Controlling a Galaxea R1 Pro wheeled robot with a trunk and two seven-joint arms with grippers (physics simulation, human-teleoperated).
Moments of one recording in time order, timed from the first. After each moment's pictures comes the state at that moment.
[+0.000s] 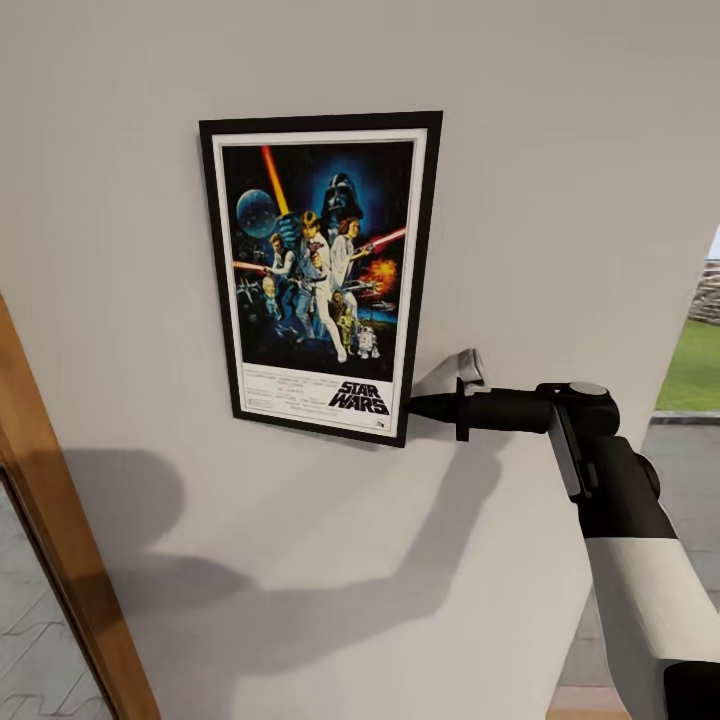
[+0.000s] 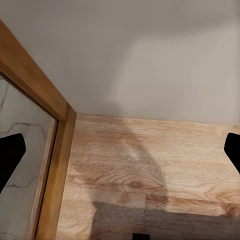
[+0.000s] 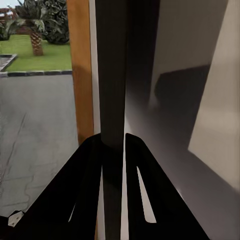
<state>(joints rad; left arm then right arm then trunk) 0.03 0.07 0.08 -0.71 0.00 -0.04 -0.01 -0.86 -0.12 -0.01 -1.38 -0.01 0.67 1.39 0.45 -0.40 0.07</state>
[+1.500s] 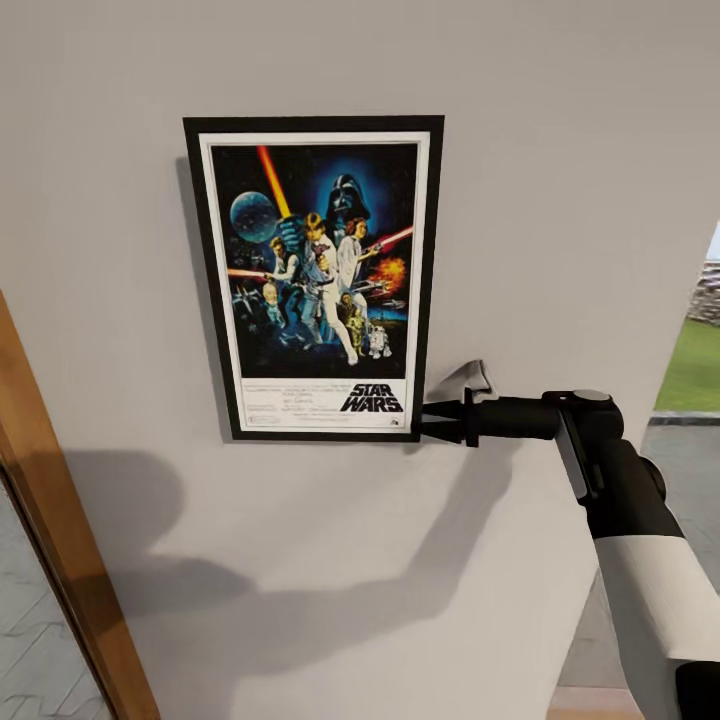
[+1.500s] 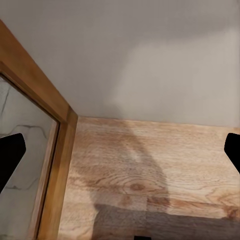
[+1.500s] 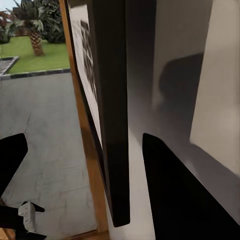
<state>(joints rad) 0.03 0.07 0.08 -0.72 0.00 -0.05 -0.01 -0.86 -0.16 -0.01 -1.30 -0.01 0.66 1.41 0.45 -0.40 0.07</state>
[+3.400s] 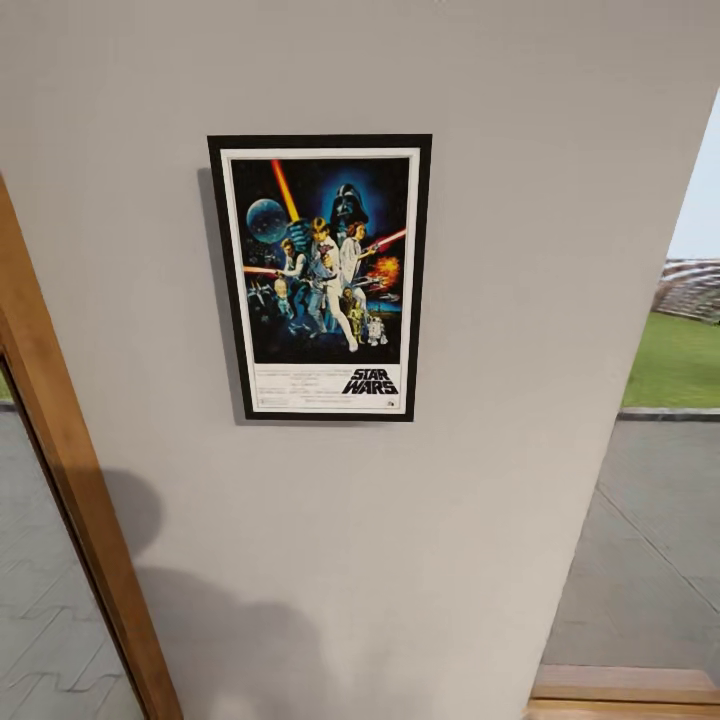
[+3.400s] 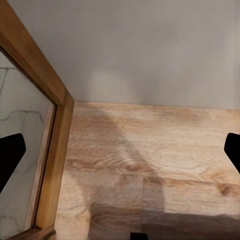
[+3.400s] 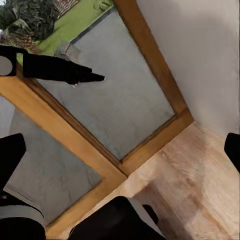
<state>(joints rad) 0.03 0.07 0.07 -0.71 0.01 -0.04 -0.03 -0.07 -0.19 -0.16 -0.65 0.00 -0.20 1.43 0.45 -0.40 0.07</state>
